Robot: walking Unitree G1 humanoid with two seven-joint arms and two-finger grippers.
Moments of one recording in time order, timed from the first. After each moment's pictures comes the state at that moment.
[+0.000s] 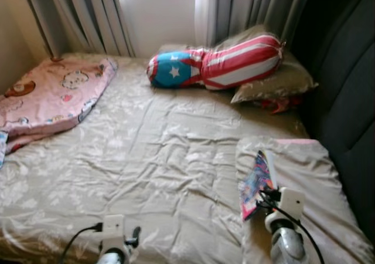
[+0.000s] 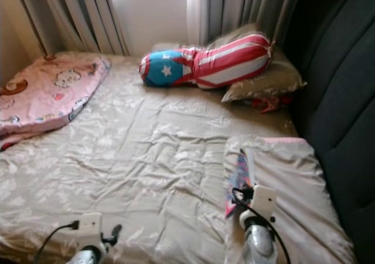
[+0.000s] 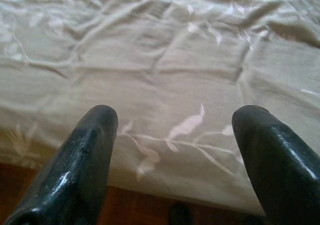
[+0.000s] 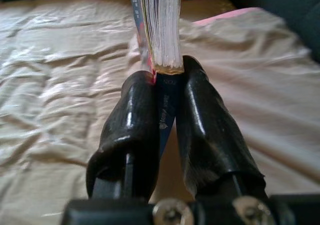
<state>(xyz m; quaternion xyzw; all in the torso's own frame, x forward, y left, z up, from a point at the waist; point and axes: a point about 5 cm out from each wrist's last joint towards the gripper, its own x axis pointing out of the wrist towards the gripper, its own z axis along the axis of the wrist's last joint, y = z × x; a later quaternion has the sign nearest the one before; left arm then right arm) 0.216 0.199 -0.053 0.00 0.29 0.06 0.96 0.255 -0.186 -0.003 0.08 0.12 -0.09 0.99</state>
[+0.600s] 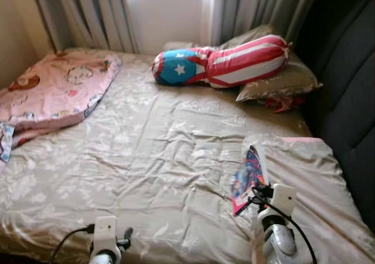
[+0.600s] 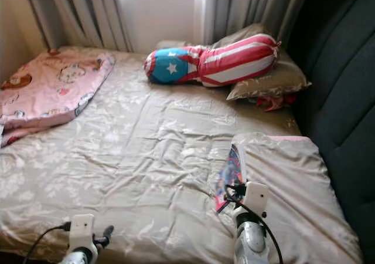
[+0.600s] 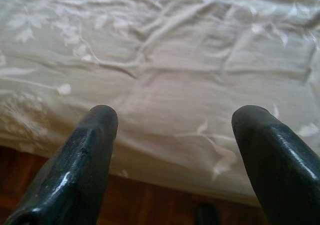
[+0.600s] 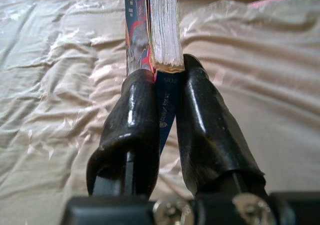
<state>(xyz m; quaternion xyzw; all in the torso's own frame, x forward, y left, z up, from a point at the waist) 0.219 0.214 -0.048 0.01 0.27 0.07 0.96 0.258 -0.167 -0.003 0.09 0.12 -0.07 0.99</state>
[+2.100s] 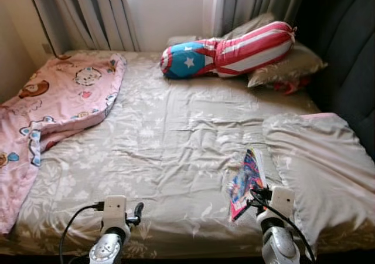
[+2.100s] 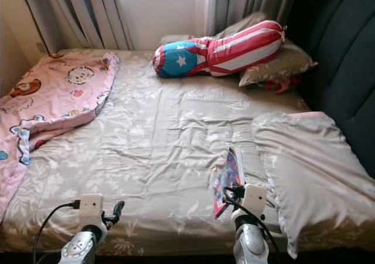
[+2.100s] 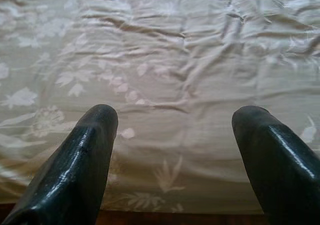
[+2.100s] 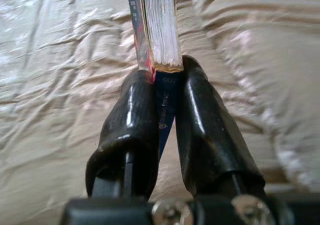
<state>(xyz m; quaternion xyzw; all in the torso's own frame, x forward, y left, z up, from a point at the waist) 0.249 0.193 -0.024 0.01 0.20 0.02 0.98 0.254 -0.175 -0.007 0.09 0.13 -0.08 0.98</state>
